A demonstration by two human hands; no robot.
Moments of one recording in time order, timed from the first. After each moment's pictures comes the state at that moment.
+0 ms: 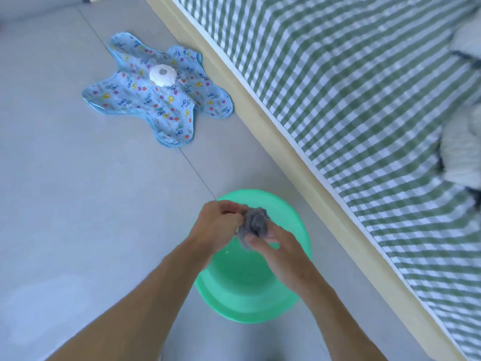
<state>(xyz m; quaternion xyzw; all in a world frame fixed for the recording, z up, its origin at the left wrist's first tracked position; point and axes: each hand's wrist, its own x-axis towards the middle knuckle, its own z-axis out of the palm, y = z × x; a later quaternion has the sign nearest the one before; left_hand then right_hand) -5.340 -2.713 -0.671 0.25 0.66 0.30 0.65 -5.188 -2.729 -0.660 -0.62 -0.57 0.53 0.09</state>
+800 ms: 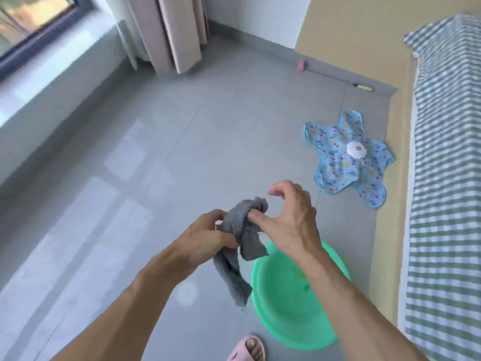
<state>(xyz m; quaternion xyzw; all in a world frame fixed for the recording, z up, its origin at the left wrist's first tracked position) -5.363 -2.991 -0.480 -0.03 0.73 0.50 0.47 -5.321 -2.818 -0.493 -0.23 -0.90 0.36 0.02</state>
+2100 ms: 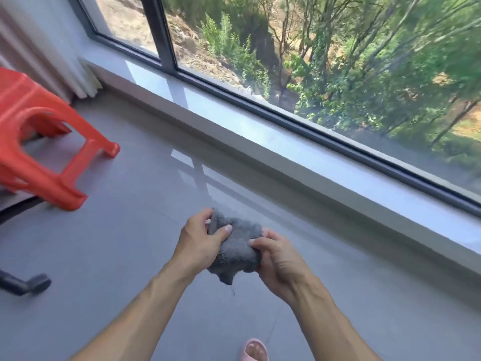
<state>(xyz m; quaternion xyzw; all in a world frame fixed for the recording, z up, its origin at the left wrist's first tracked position) -4.967 -3.702 -0.435 -0.66 0.51 0.52 -0.20 -5.121 -3.656 -0.458 0.09 -0.49 0.45 -0.74</state>
